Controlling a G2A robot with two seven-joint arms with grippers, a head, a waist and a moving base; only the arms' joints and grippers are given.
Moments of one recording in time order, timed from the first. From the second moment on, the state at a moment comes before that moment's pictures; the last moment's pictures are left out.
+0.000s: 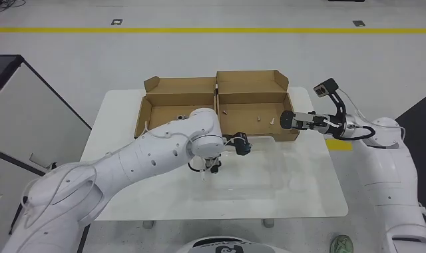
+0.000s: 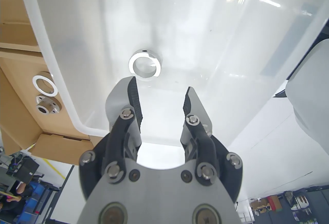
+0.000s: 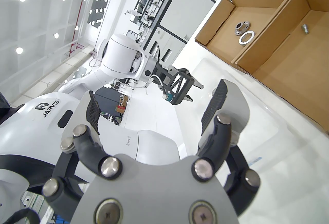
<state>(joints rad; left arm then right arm) 0.56 -1.24 -0.28 -1.55 0.57 -0.29 -1.53 -1.25 -1.01 1.53 -1.37 0.51 -0.39 1.43</state>
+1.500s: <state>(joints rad) 0.51 -1.32 -0.23 -1.27 0.44 -0.40 -1.39 -1.25 -1.01 1.53 -1.37 0.51 -0.39 1.43</state>
